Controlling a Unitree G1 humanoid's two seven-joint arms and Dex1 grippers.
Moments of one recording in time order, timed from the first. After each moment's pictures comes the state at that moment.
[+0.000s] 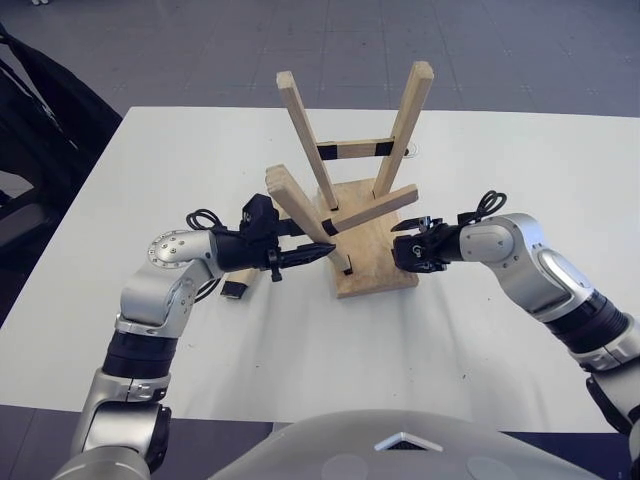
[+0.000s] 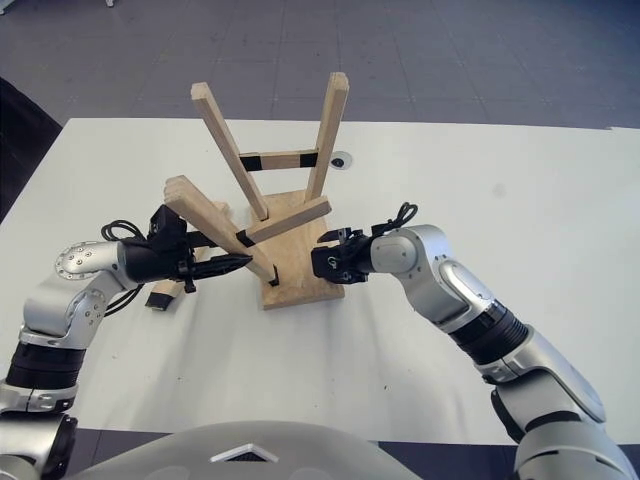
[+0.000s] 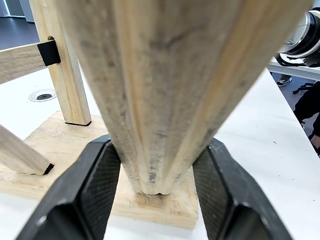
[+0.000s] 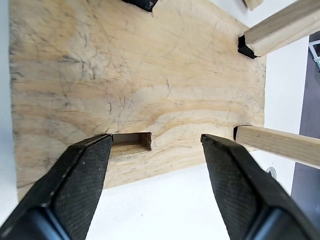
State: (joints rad) left arm -0.16 0.59 -0.08 -0.13 -0.51 0.39 -1.08; right arm -0.47 -0.69 0.63 -0.16 -0.35 0.27 0.95
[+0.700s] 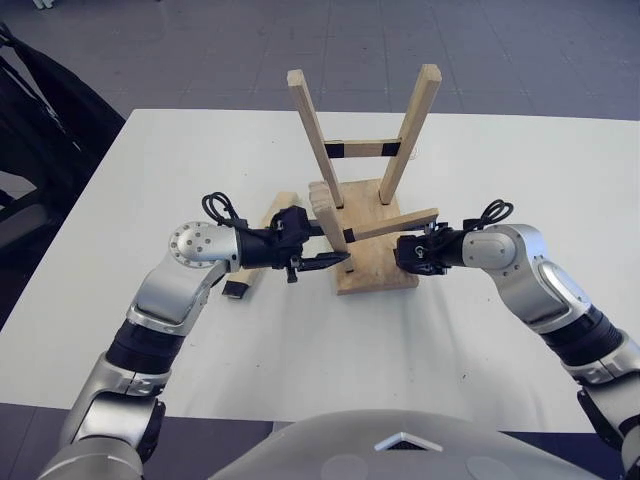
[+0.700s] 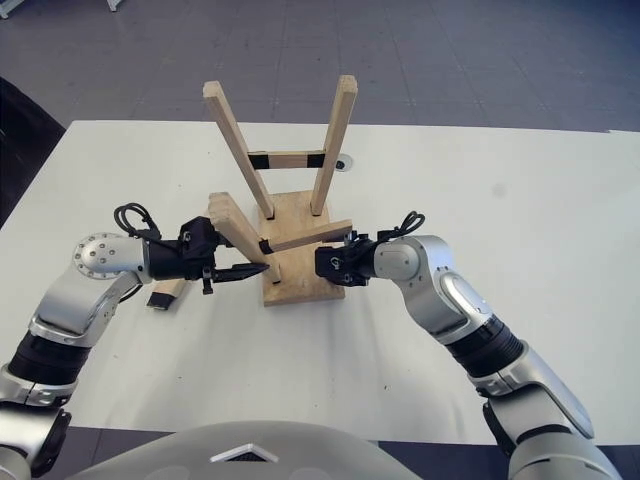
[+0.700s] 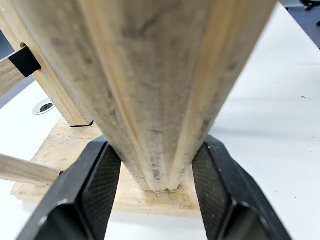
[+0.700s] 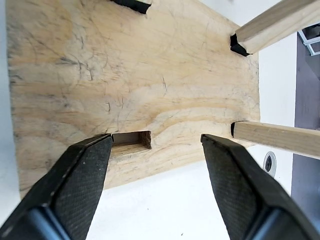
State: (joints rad) left arm -0.20 0.66 -0.27 -0.21 -0.31 0.26 -0.97; right arm -0.37 -0.65 0.55 -0.22 -0.39 0.34 0.93
